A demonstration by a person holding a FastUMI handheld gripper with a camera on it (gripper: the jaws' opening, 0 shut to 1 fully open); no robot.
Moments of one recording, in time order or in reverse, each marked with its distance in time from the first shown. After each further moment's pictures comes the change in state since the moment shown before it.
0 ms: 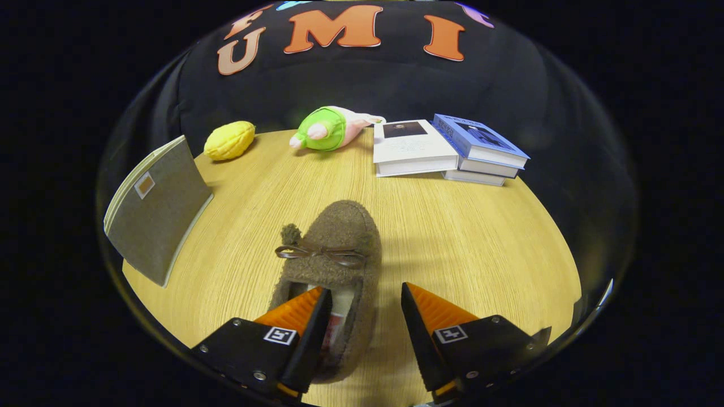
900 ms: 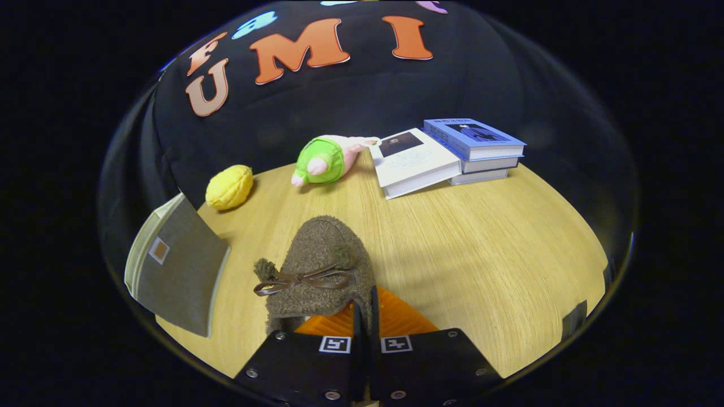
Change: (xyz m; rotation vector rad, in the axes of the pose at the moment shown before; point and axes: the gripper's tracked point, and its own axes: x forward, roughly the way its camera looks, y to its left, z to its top) arm -0.019 0.055 0.055 0.251 -0.081 0.084
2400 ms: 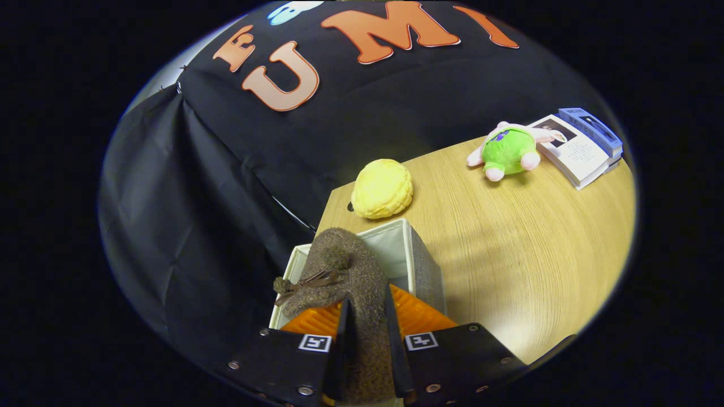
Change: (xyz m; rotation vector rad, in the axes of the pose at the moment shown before) arm -0.005 0.340 0.037 0.114 0.148 0.370
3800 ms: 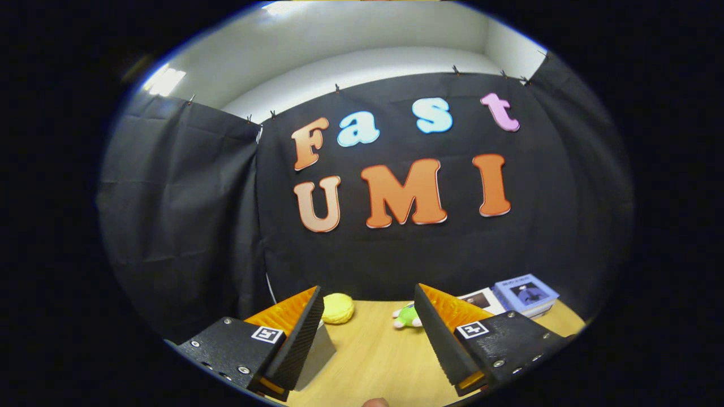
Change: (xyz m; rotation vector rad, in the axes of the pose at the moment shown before) arm -0.293 -0.101 0.144 -0.474 -0.824 -0.032
